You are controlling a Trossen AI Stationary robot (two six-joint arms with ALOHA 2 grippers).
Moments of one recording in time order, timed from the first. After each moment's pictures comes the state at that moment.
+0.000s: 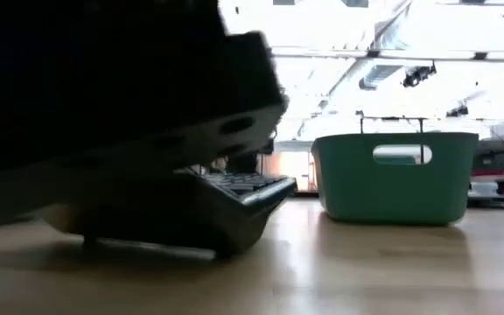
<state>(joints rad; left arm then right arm) 0.65 2.46 2.07 -0.93 0.30 0.46 -0.31 1.43 1.98 -1.17 0.27 0.40</state>
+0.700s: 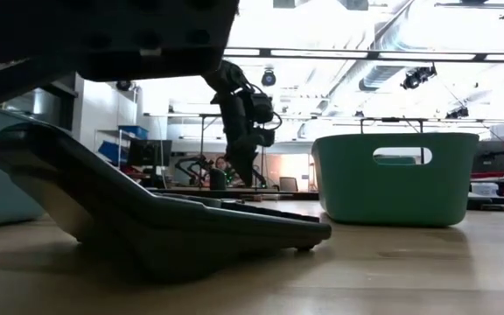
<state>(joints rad) 0.63 2.45 2.19 -1.10 0.13 0.36 -0.31 1.43 1.98 -1.17 0.26 0.38</state>
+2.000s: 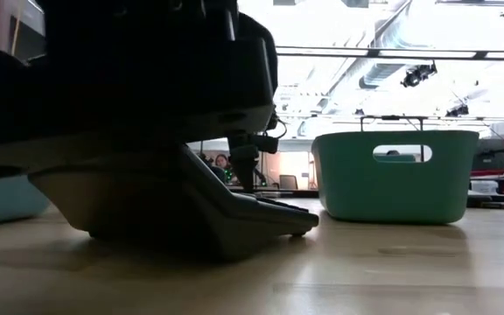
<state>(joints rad) 0.61 2.50 2.19 -1.07 0.12 0.56 -0.31 1.43 1.98 -1.19 0.25 0.39</state>
